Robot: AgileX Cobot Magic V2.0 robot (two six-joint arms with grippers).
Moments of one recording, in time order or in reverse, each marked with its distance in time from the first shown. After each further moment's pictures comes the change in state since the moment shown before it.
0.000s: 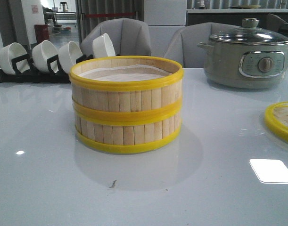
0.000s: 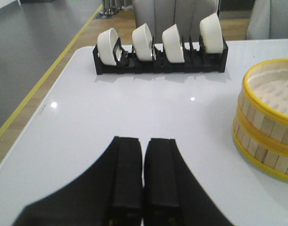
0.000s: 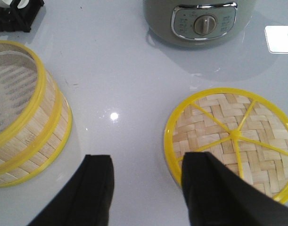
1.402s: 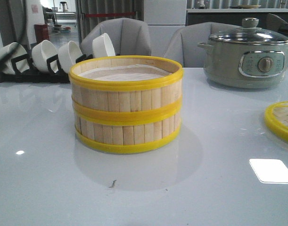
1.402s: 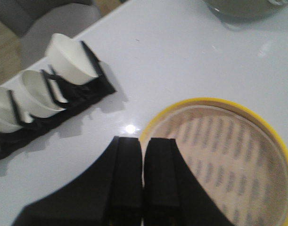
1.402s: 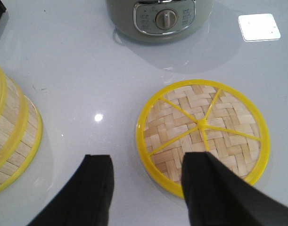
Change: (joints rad) left arm -0.452 1.531 -1.739 0.060 0.653 0.189; right arm -0.112 -0.009 0.000 -0.001 0.030 0.000
